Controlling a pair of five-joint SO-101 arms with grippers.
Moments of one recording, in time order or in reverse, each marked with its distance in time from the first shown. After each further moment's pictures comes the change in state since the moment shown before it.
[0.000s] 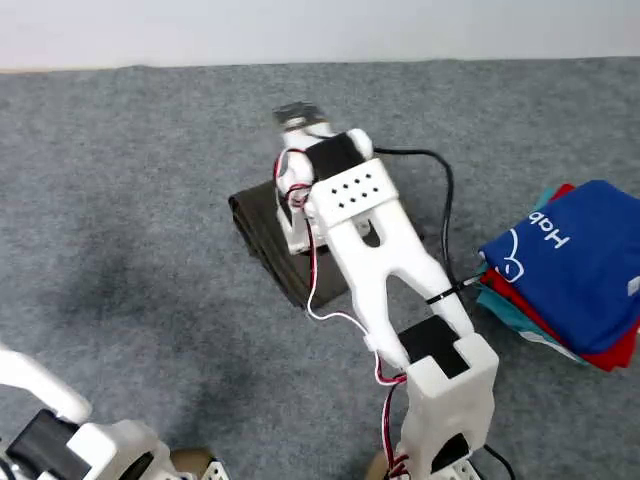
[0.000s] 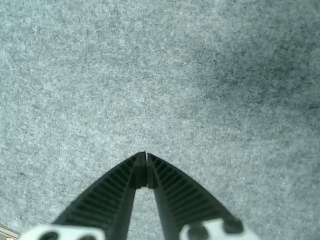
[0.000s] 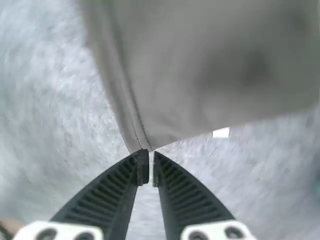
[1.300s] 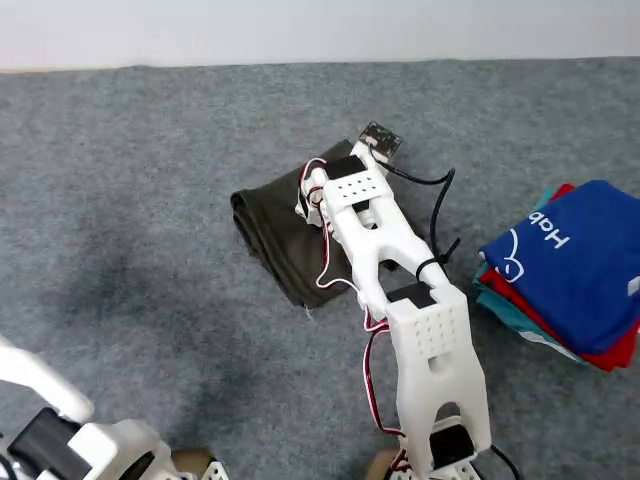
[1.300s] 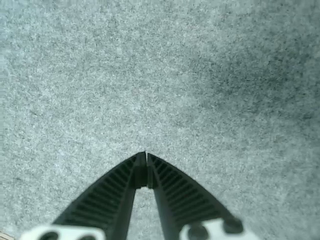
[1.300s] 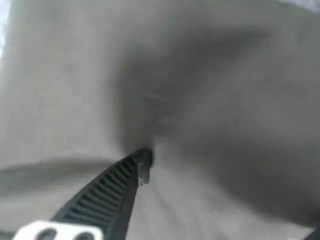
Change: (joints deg) left arm 1.8 0.0 0.9 -1.7 2.5; right arm 6.7 26.1 -0.4 -31.5 -35.3
